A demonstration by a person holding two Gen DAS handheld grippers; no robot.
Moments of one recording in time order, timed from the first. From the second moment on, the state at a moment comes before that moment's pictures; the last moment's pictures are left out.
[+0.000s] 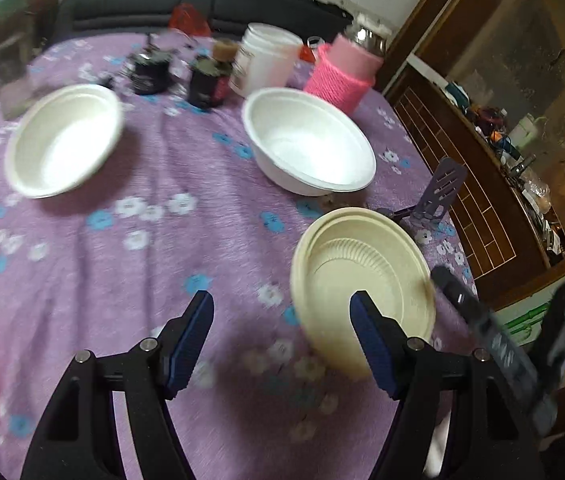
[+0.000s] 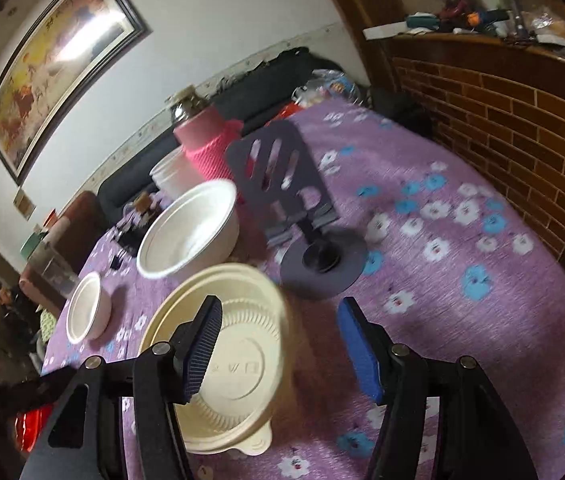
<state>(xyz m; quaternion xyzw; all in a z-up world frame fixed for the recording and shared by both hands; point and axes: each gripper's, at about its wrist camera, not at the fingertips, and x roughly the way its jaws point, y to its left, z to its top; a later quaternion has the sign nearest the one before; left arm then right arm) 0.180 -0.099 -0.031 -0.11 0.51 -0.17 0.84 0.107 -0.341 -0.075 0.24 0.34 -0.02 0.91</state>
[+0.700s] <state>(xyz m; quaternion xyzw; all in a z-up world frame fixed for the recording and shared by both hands) 0.196 -0.128 -0.073 -0.08 0.53 -0.19 0.83 0.125 -0.318 -0.105 0.24 0.41 0.00 0.88</state>
